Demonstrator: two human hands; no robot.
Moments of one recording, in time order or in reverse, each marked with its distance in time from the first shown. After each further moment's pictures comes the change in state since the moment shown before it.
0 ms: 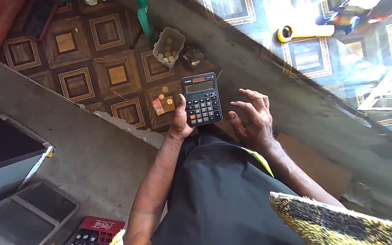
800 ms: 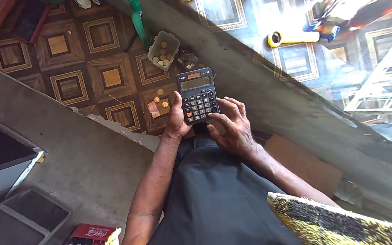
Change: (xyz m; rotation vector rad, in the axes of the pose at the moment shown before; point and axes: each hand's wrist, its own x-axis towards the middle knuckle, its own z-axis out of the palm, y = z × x) left_hand 0.007 0.007 0.014 -0.045 -0.008 0.027; right_hand -0.004 -0.018 0.020 0.013 -0.072 -0.089
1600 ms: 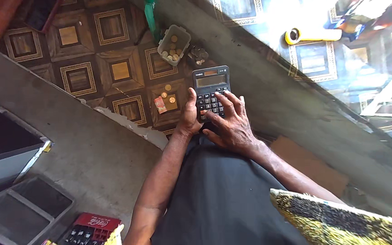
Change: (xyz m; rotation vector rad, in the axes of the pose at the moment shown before) left_hand -0.001 -0.009 0.002 0.064 -0.037 -0.007; right_hand 0.008 -0.006 0.015 -0.083 -0.152 -0.091
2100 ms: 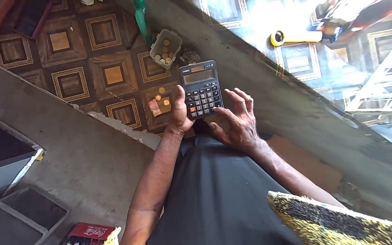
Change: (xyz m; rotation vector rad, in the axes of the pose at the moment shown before) left_hand 0.001 0.014 0.006 -0.003 0.011 0.035; right_hand -0.008 0.014 -0.017 -0.007 0.164 0.068
